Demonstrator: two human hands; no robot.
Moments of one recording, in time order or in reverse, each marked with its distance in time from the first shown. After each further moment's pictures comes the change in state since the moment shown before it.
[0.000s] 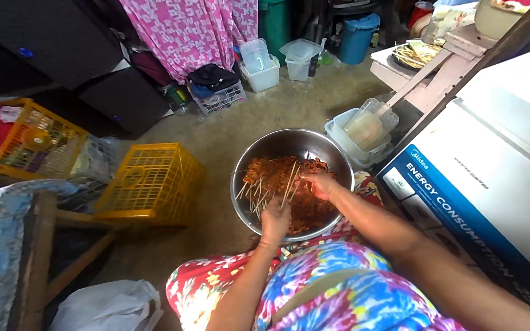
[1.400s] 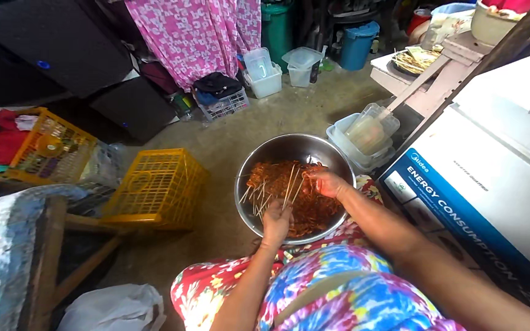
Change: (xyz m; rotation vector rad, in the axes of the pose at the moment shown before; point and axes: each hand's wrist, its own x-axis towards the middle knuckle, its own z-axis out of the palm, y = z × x) left_hand 0.004 -0.001 -0.004 -0.195 -0.040 -0.037; right_hand 0.007 -0.011 -0.027 -0.074 -0.174 -0.104
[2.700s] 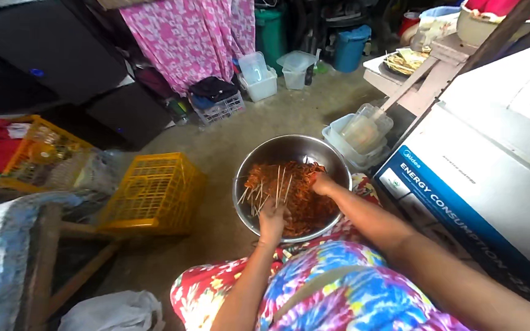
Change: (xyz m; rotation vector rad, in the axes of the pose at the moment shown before) left_hand 0.004 0.000 0.000 -0.067 0.070 -0.075; right_hand 0.011 0.003 -0.002 -1.160 0.260 0.342
